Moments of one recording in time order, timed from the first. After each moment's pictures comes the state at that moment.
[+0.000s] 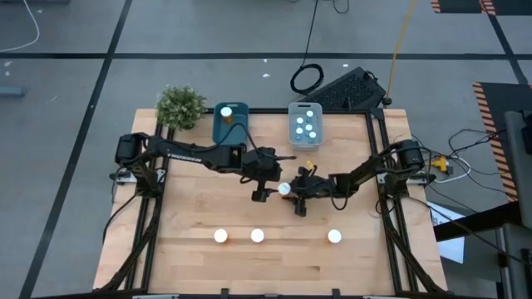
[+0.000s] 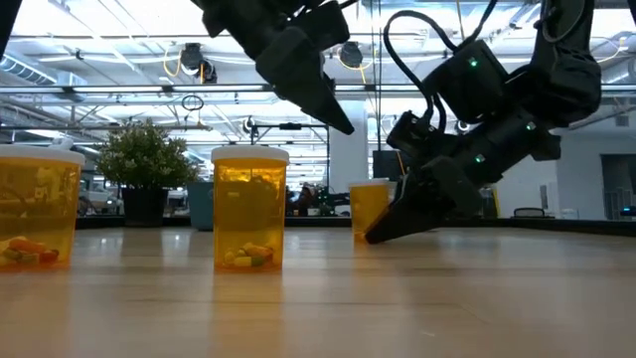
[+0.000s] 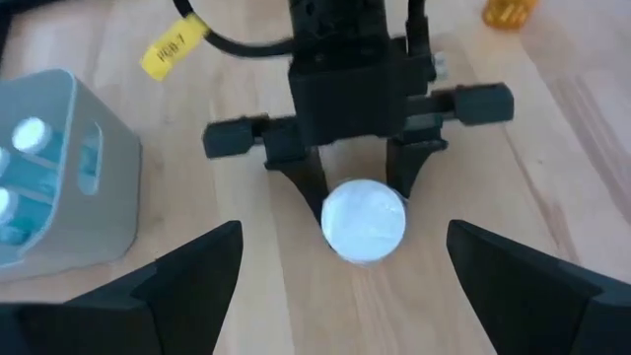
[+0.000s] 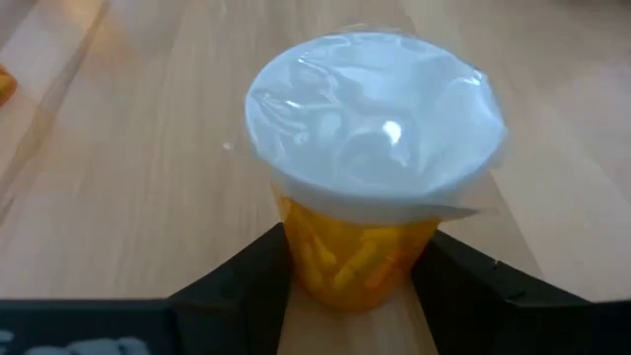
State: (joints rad) left arm 0.03 1.77 1.29 -0.31 0.05 0.28; right arm 0.08 1.84 0.50 0.72 0.14 0.12
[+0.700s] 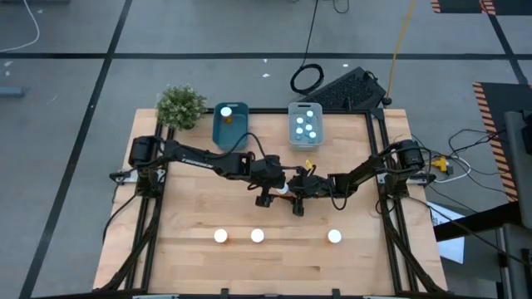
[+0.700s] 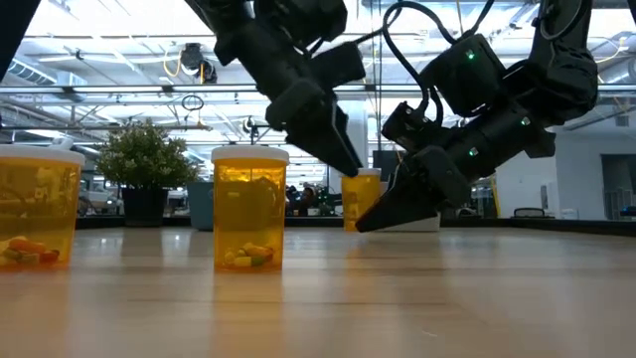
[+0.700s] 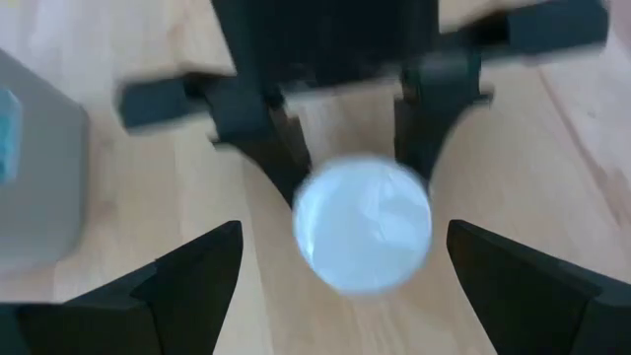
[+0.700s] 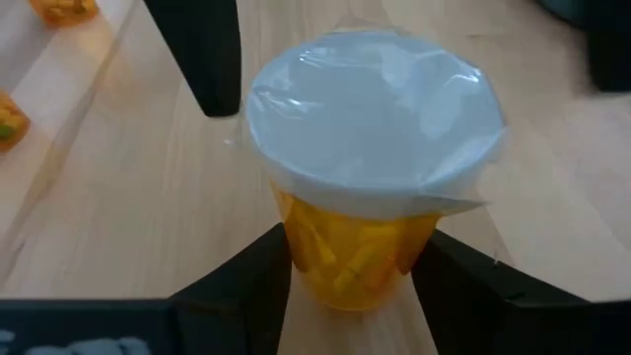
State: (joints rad) left arm 0.01 1.90 1.29 -0.25 0.02 0.31; right arm 0.08 1.84 0.53 0.75 0.15 0.11
